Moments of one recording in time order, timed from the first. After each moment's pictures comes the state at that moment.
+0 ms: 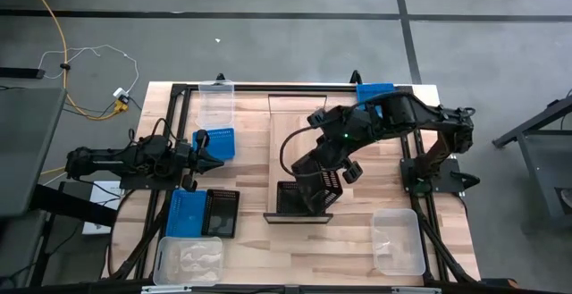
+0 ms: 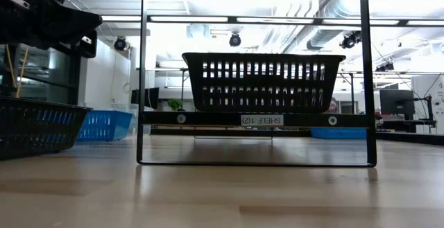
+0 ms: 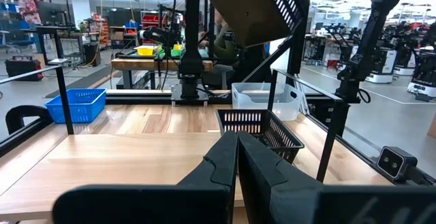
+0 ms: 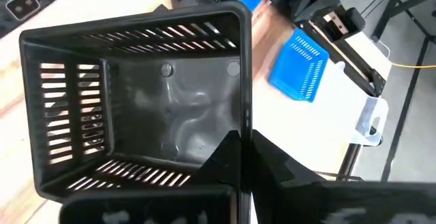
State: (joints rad) left arm 0.13 0.01 0.01 0.04 0.14 -0.04; right arm 0.16 1.71 2.16 -1.33 0.04 -0.61
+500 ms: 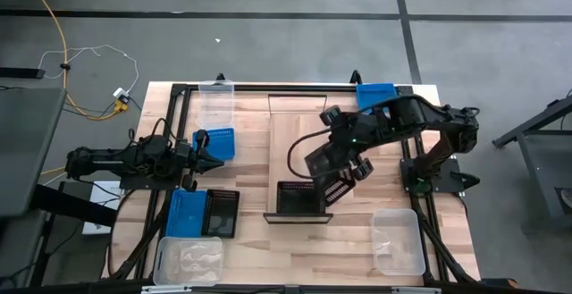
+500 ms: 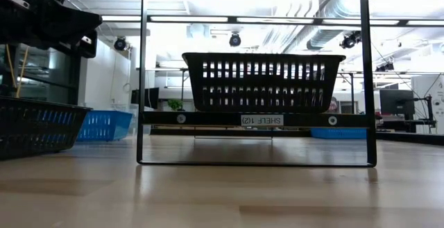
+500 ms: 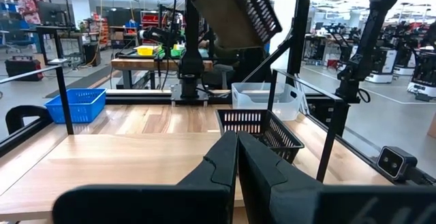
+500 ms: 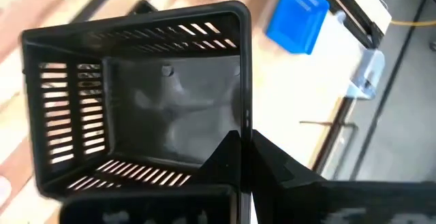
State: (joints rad) left arm 0.13 0.01 0.01 0.04 0.14 -0.04; right arm 0.18 1.68 2.16 -1.49 0.19 -0.56
